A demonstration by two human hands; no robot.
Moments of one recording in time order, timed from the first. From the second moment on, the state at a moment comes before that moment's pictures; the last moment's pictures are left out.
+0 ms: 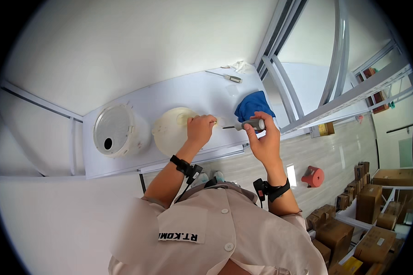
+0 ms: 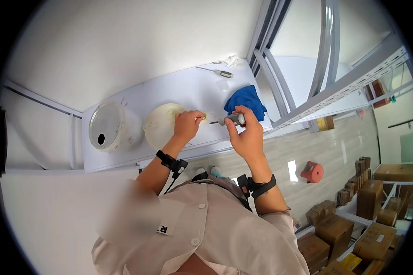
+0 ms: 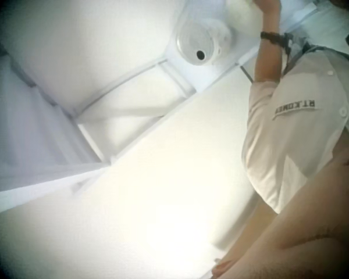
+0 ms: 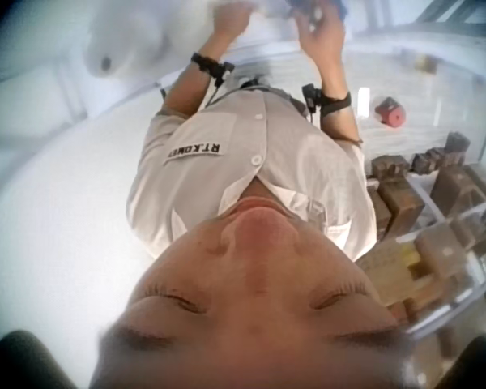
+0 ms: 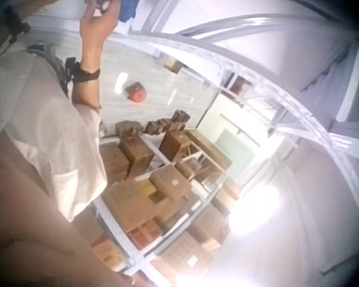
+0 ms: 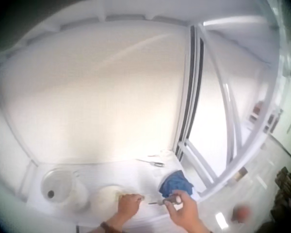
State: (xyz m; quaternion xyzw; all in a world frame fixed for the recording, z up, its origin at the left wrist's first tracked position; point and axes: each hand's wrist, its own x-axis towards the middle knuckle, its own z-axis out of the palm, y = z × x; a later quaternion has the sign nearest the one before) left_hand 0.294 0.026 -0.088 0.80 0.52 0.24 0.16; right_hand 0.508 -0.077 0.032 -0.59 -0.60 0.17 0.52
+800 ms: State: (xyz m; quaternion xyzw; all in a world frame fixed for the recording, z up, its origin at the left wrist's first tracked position) left_hand 0.250 -0.024 -0.067 0.80 0.56 0.12 0.17; right_hand 0.504 -0.042 -0.014 -0.62 -0.58 0.20 0.49
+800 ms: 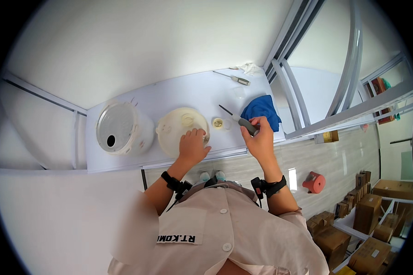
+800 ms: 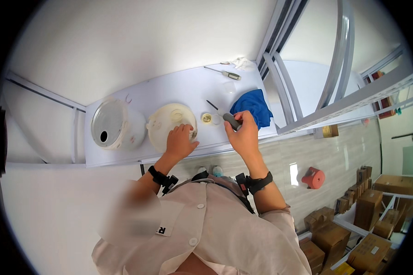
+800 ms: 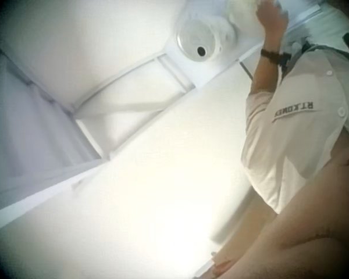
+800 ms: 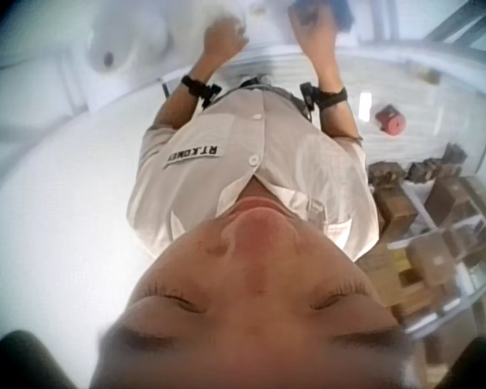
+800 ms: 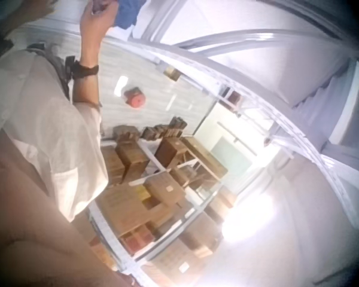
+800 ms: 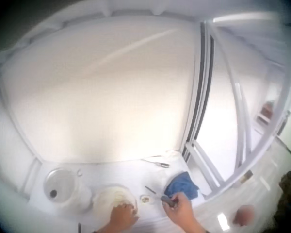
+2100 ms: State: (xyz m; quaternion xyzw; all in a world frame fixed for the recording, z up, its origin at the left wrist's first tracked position) left_hand 0.170 -0.042 0.003 0.52 0.45 0.54 0.48; right_hand 0.440 -0.051 -0.013 -0.29 -0.49 0.67 0.48
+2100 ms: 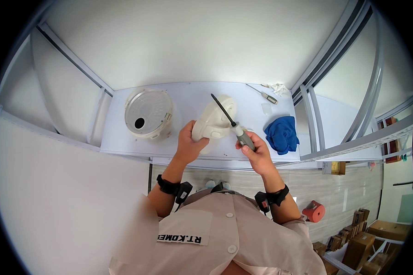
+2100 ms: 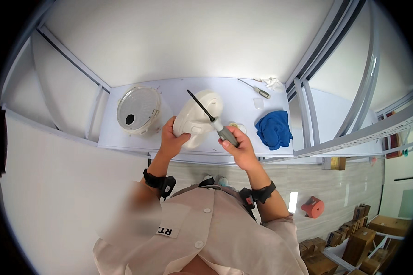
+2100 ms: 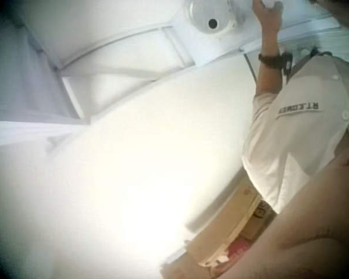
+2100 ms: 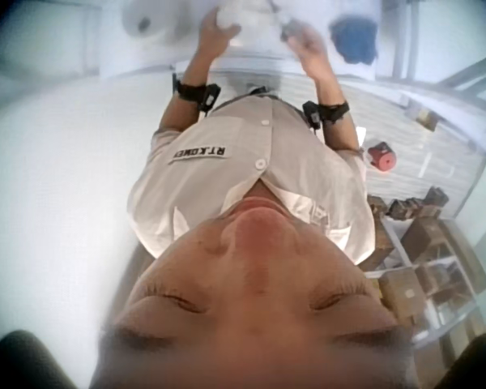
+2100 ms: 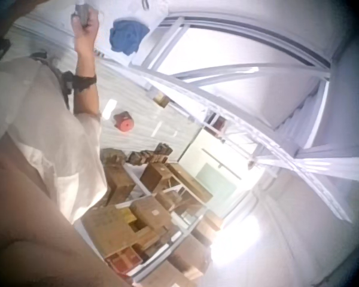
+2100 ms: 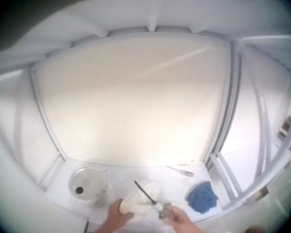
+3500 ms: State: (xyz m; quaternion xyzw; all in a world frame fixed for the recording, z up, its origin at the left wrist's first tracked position) left_hand 0.172 -0.057 -0.009 0.45 0.38 0.55 0.59; right_hand 0.376 -0.049 0.030 -0.40 -0.60 0.51 0.46
